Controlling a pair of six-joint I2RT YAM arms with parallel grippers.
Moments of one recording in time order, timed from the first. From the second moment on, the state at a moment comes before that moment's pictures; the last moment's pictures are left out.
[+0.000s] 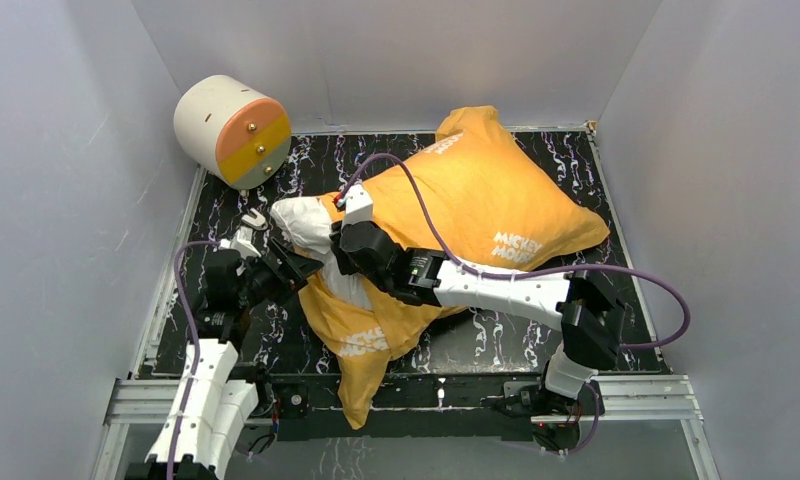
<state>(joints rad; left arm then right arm) 0.00 0.68 0.41 -0.27 0.52 -0.87 1.23 1.66 1.34 -0.07 0.51 0.40</state>
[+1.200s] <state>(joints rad) -0.12 0.99 0.63 -0.36 0.68 -0.57 1.34 1.61 1.29 -0.38 0.15 0.27</state>
